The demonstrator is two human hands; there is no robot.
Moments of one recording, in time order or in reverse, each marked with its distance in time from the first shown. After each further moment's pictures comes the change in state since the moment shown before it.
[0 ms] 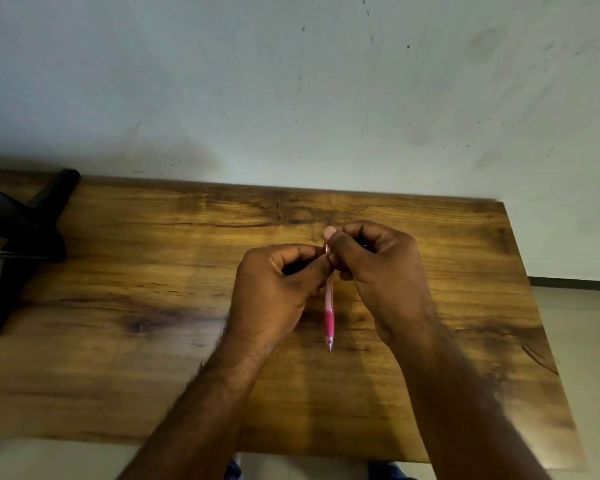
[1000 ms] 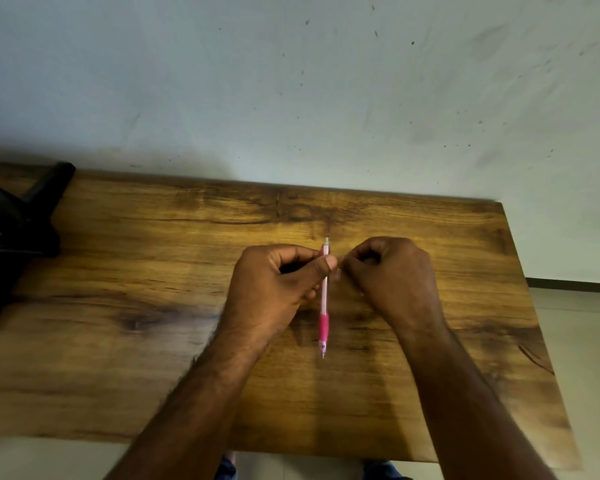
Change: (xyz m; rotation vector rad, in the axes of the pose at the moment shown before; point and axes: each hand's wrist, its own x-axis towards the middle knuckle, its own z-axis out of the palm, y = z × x) left_hand 0.005 -0.008 -0.004 0.027 -0.031 -0.054; right_hand 0.015 0.023 -0.017 -0.639 0.086 0.031
